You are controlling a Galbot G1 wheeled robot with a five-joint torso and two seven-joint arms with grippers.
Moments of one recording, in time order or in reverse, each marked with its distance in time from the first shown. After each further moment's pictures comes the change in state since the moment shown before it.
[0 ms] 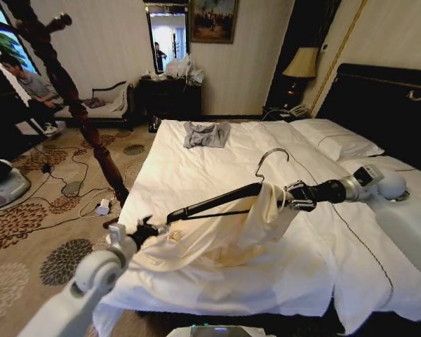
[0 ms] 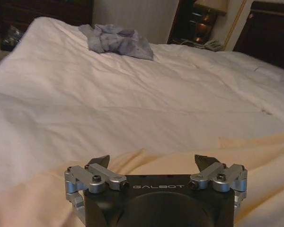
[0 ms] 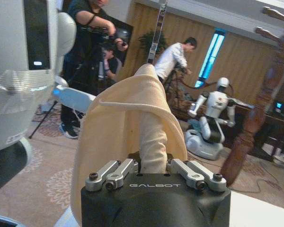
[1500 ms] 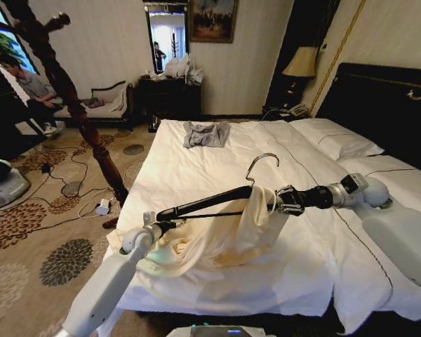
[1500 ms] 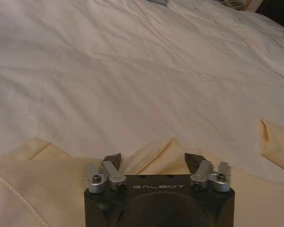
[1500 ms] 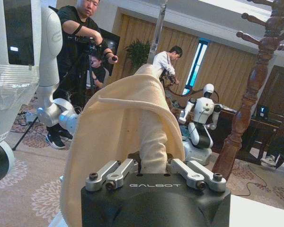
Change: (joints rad) left arm -0.408 -0.133 0.246 0.461 -0.065 0.112 0.000; right arm -0.047 0.060 -0.012 -0.034 -0.014 0.036 0.062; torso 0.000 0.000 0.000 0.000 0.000
